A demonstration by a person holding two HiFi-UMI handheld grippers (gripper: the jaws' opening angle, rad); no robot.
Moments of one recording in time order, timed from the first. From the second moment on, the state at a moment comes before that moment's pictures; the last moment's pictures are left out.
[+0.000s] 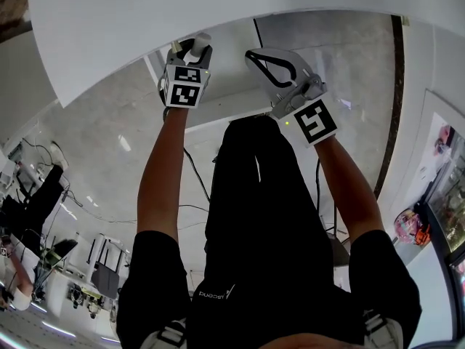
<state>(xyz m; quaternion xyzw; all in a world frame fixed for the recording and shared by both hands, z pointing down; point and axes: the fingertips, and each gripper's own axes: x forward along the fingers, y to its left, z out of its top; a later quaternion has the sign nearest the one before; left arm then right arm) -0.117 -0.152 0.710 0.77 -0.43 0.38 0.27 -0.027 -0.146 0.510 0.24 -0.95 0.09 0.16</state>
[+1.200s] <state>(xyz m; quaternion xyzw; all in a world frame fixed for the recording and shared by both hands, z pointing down) -0.119 -0.175 0.807 0.71 -0.46 0.45 0.27 -0.002 -0.138 0.553 0.22 -0.95 0.10 0.19</state>
